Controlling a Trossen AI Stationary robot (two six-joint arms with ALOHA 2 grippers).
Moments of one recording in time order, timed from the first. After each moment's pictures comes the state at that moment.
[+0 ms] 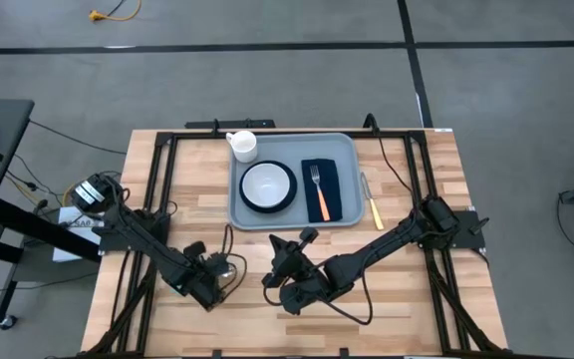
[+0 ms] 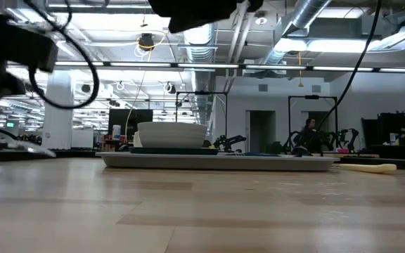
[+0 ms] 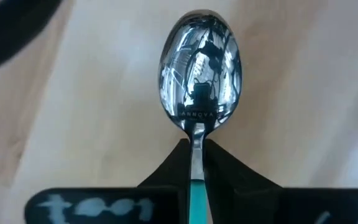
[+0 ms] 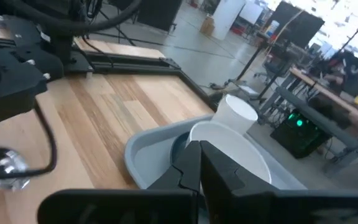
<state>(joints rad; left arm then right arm) -0.69 1.60 0.87 -0.78 -0.20 -1.13 0.49 2.08 1.57 -0.21 1.21 0.21</state>
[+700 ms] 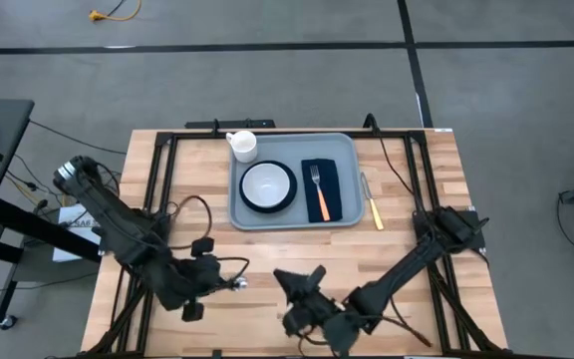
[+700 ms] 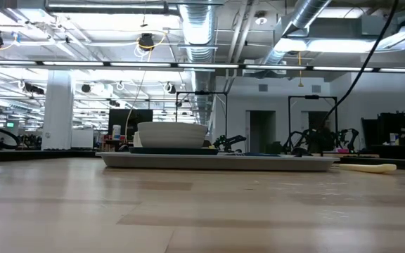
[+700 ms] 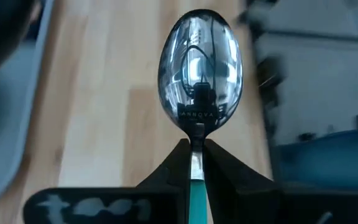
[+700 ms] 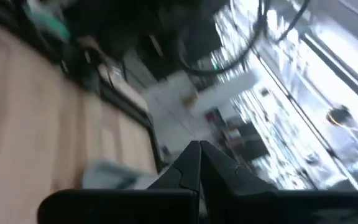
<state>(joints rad) -0.76 1.31 1.19 -0.77 -0.37 -0.67 0.70 2.06 1.57 0.40 1.33 -1.01</state>
